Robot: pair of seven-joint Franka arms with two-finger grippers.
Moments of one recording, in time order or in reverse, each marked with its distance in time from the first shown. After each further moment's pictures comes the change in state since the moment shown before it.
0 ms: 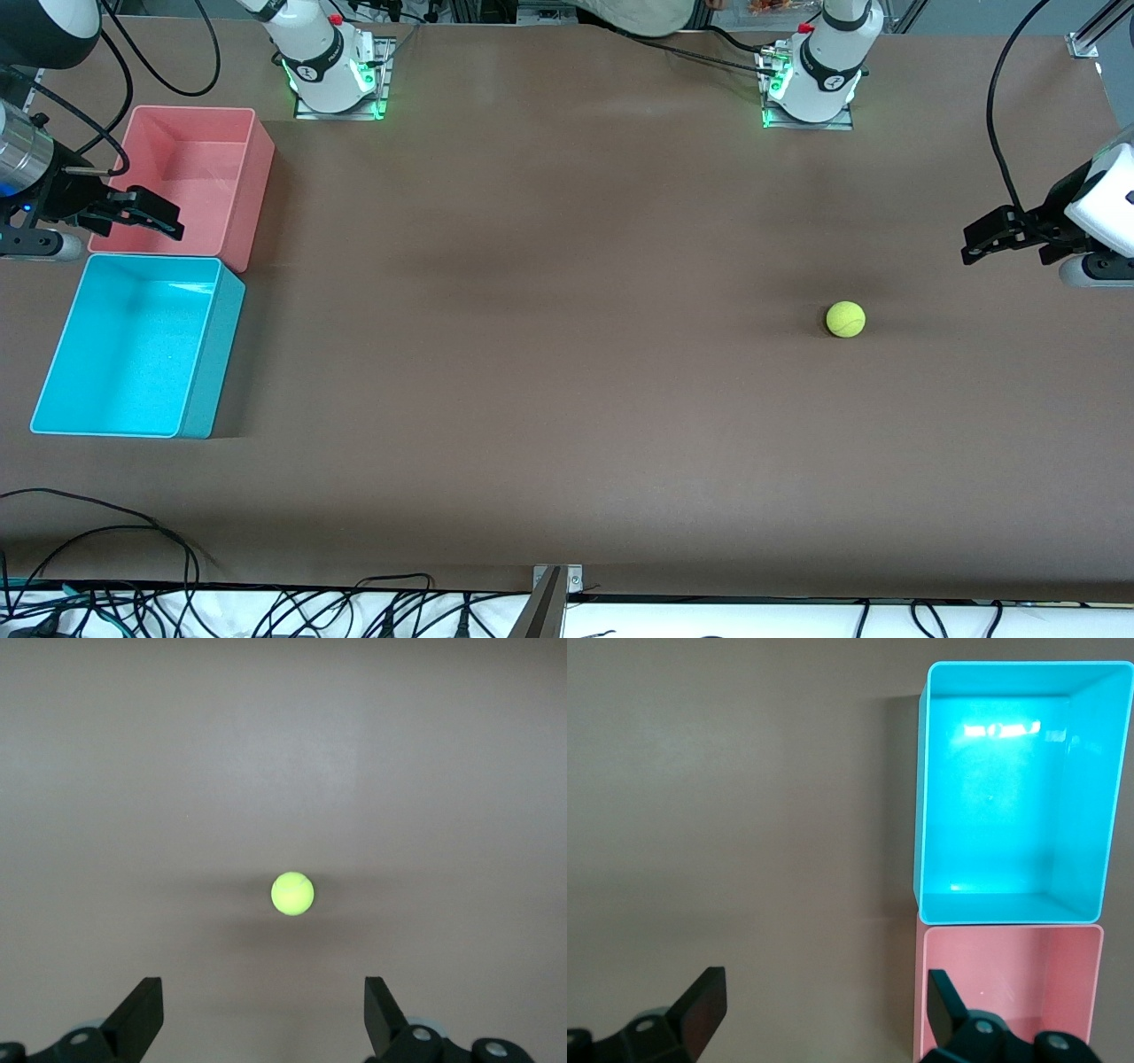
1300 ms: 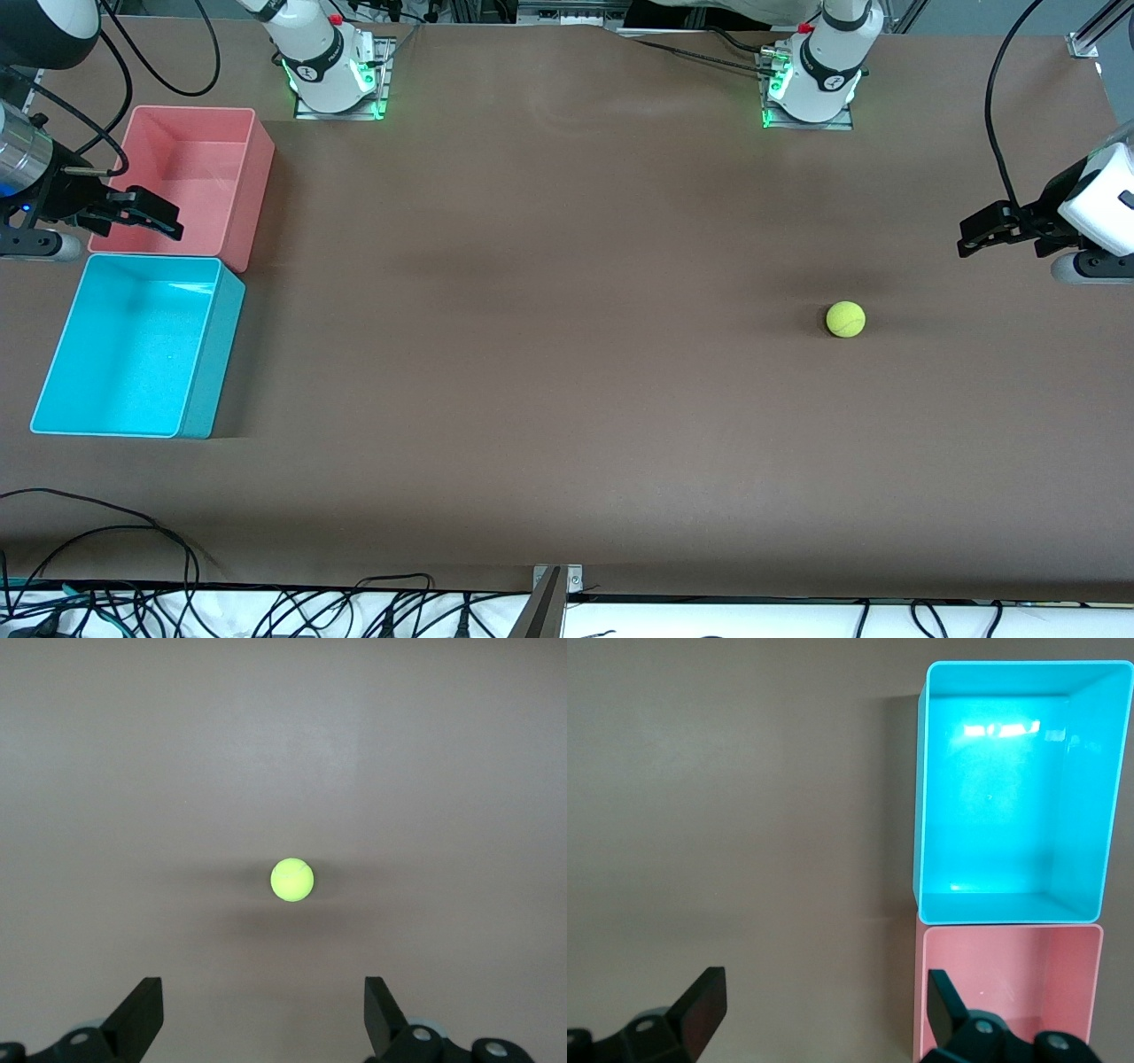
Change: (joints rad) left arm 0.000 0.000 -0.001 0.000 0.000 -0.027 0.000; right arm -0.001 0.000 -0.001 0.000 0.000 0.000 0.000
